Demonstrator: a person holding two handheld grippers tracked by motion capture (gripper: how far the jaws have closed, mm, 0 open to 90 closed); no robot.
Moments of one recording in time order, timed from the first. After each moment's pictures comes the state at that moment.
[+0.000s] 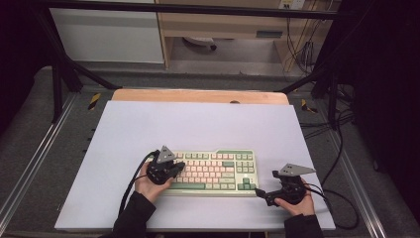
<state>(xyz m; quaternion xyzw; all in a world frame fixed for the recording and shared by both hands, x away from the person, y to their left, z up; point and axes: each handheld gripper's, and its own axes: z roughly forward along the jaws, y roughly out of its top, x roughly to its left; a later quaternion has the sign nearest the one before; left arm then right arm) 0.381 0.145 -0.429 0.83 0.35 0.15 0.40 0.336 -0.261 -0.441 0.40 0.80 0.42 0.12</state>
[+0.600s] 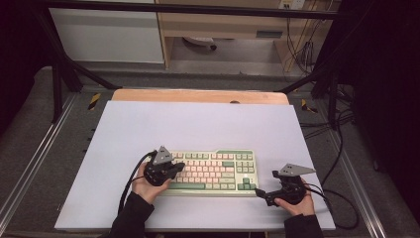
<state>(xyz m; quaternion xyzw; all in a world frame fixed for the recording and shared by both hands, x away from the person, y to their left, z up) 0.371 0.150 -0.416 0.83 0.34 0.15 0.42 0.336 -0.261 -0.442 0.40 0.80 0.42 0.12</state>
